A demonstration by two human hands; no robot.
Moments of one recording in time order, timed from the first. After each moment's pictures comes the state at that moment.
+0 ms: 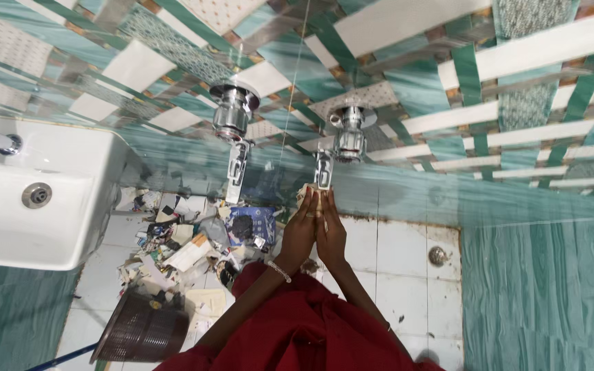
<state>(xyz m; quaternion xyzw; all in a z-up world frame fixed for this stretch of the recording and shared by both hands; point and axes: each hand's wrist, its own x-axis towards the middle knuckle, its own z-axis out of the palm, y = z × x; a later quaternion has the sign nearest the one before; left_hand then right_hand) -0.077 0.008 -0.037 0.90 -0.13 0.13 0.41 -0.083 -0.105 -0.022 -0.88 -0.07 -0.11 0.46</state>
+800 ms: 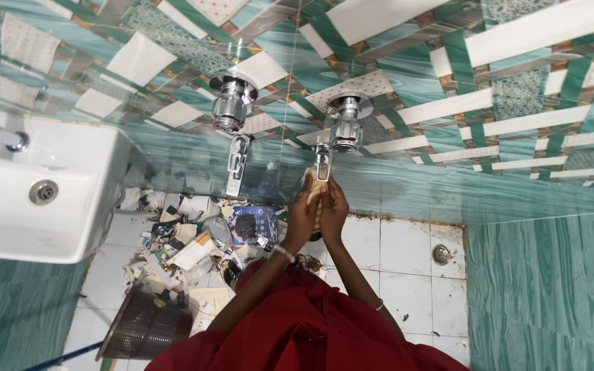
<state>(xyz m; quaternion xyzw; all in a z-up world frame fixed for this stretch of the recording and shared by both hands) -0.060 -0.002 -0.047 0.79 -0.01 0.05 0.61 -0.049 -0.098 -0.061 -0.69 0.07 -0.11 0.71</state>
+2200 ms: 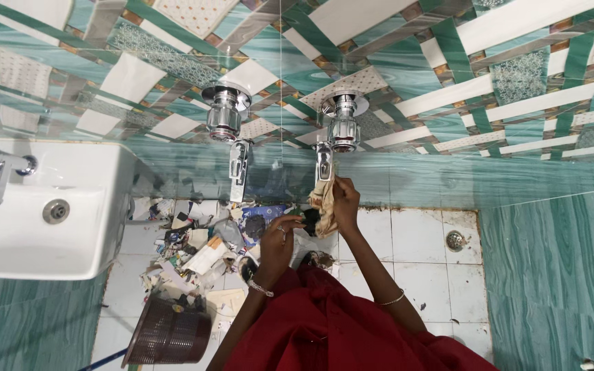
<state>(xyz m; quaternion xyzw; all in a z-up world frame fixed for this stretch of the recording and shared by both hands) -0.125 0.071 0.006 0.83 -0.08 0.12 0.55 -0.014 -0.128 -0.102 -0.74 0.08 -0.10 0.66</state>
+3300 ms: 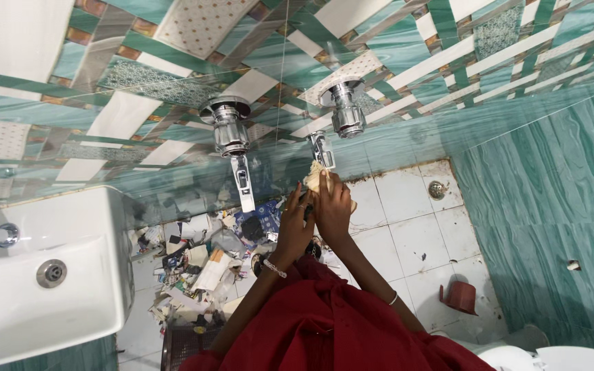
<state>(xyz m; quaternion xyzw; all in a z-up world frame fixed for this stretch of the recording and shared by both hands) -0.077 0.098 -0.020 0.86 -0.20 -0.08 0.46 -0.087 -0.031 -0.001 -0.96 0.02 -0.24 0.11</state>
